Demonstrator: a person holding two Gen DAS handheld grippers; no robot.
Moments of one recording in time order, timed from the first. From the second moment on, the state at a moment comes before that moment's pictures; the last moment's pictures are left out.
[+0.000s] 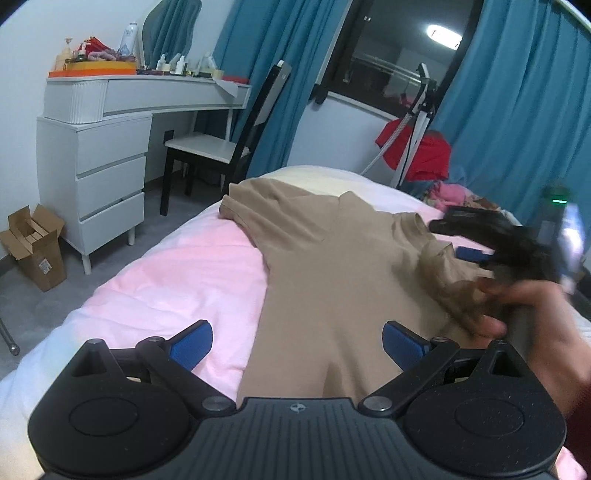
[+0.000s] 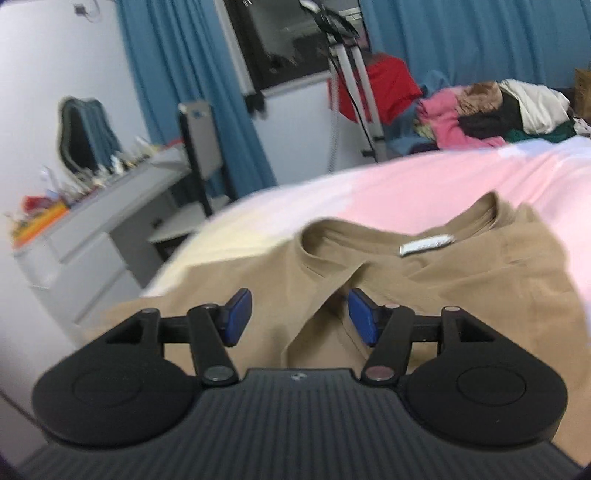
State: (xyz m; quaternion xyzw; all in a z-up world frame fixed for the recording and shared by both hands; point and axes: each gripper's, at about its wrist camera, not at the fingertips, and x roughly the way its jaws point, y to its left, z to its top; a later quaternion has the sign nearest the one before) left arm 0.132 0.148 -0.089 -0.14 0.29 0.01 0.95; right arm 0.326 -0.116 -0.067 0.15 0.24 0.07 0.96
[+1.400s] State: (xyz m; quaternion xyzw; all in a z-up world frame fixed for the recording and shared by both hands) left arm 0.020 -0.042 -0.165 -0.17 0.51 -0.38 0.75; right arm 0.011 -0.316 -0.050 0.24 0.20 -0.03 0.95
